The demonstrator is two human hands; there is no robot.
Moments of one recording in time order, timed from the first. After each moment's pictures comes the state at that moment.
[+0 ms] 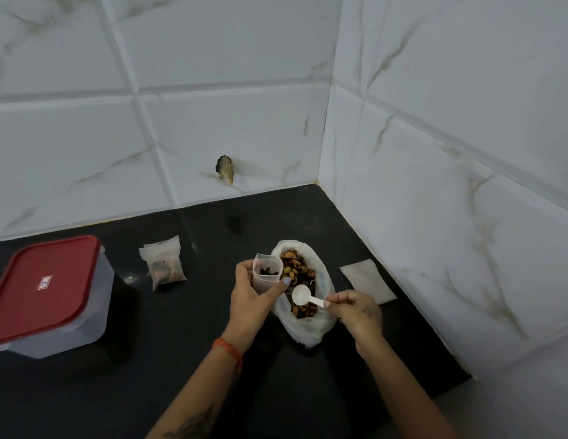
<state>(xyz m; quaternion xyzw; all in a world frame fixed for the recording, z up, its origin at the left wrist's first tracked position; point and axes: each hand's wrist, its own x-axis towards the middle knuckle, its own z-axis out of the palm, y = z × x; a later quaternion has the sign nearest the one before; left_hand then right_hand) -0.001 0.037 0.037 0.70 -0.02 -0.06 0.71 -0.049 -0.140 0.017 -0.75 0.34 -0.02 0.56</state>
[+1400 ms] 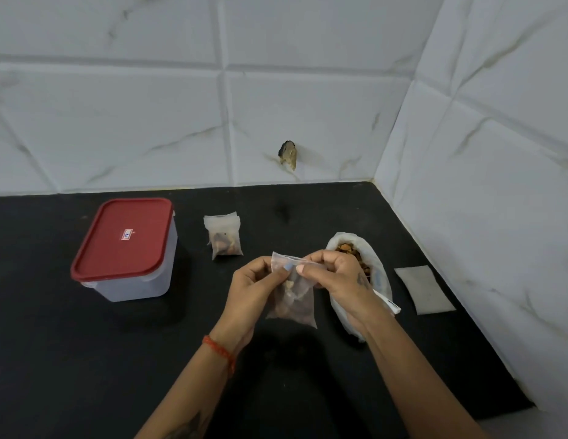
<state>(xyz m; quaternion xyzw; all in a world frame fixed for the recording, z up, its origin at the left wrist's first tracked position) -0.029 0.129 0.071 0.63 -0.01 -0.08 0.77 -0.028 -0.026 0.086 -0.75 0.01 0.05 0.66</state>
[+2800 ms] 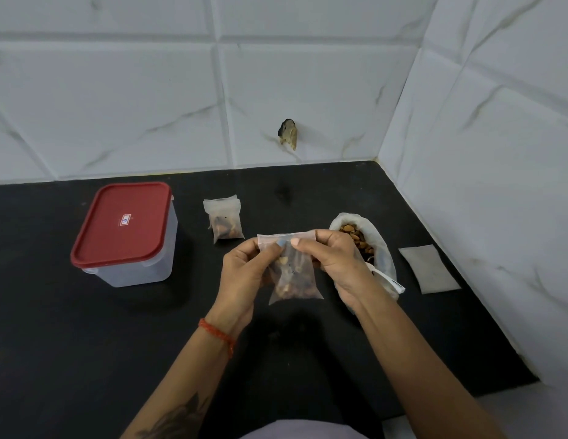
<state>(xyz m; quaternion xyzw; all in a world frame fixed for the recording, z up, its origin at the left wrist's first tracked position) -0.029 0.134 0.075 0.60 0.06 -0.08 0.80 -0.021 -0.013 0.087 -0.69 0.05 0.08 0.72</state>
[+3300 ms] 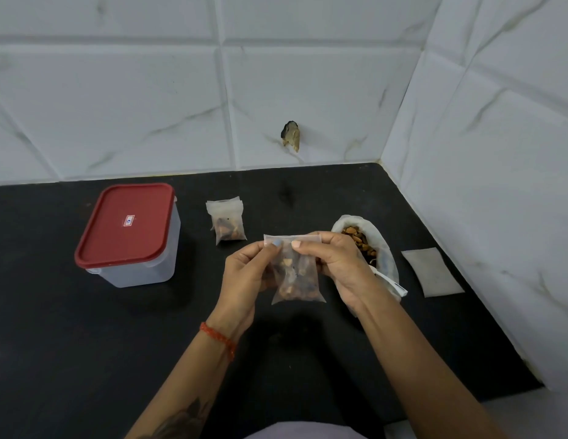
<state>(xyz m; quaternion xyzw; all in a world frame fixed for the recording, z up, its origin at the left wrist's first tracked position) -0.031 0.134 0.077 0.61 0.06 -0.08 0.79 -0.021 -0.014 0.090 -0.67 0.04 0.10 0.73</state>
